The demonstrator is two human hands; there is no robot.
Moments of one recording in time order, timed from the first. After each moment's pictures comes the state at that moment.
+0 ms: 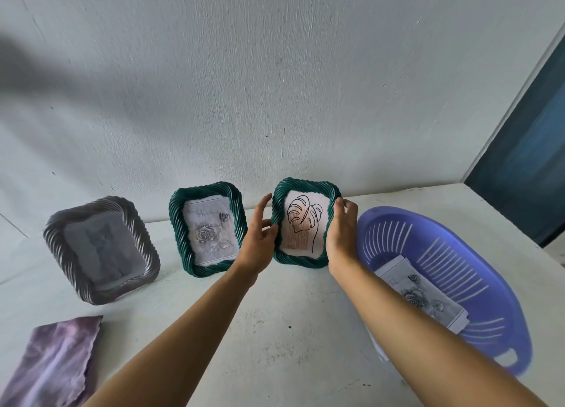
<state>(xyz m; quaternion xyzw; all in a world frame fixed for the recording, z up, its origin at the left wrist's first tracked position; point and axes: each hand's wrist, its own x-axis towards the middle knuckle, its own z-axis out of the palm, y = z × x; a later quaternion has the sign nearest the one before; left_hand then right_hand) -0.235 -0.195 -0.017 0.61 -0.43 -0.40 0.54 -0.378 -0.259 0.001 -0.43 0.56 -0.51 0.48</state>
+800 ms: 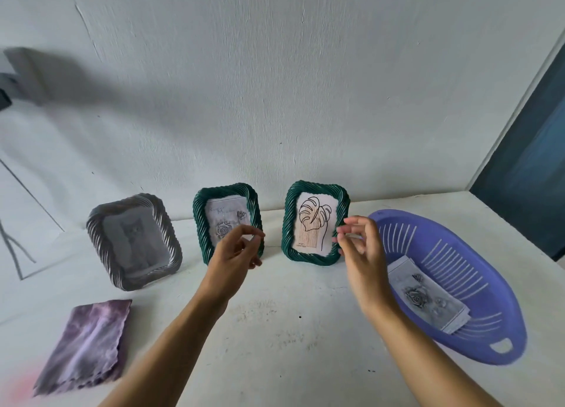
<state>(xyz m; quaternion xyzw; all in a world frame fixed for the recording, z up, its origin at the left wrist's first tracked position) -0.217 -0.088 0.033 0.63 -0.44 -0.32 0.55 -0.426 -0.175 0.017 -0.60 0.40 -0.55 0.43</state>
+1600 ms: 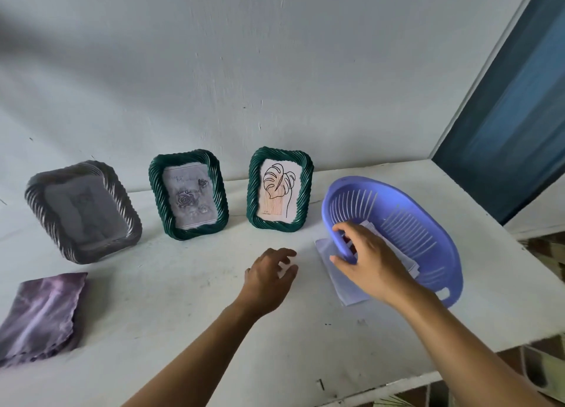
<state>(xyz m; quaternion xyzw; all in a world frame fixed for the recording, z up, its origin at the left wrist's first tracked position) -0.326 -0.094 -0.048 0.71 -0.57 -0.29 0.31 -0.534 -0.169 -0.002 -0.85 0.47 -0.19 0.17</state>
